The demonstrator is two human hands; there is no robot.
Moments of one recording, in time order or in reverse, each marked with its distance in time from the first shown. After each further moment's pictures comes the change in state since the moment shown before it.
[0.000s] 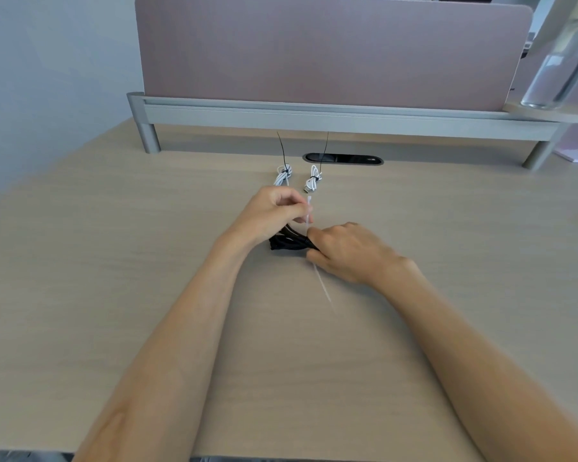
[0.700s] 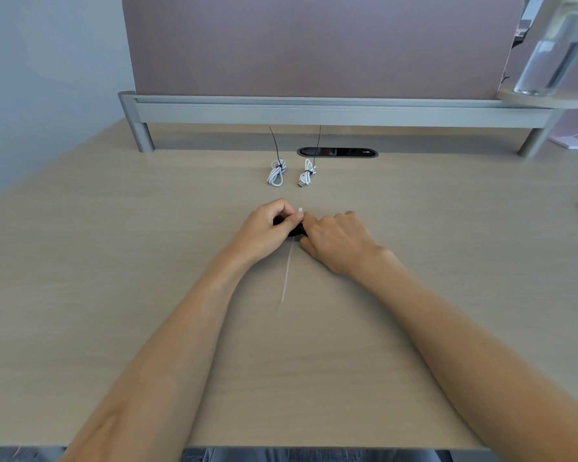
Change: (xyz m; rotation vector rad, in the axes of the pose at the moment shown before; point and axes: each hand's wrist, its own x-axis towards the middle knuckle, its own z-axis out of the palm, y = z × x) left_hand -0.006 -0.037 0.014 0.210 0.067 0.072; right_hand 0.009 -0.006 0.011 -0.190 0.031 0.140
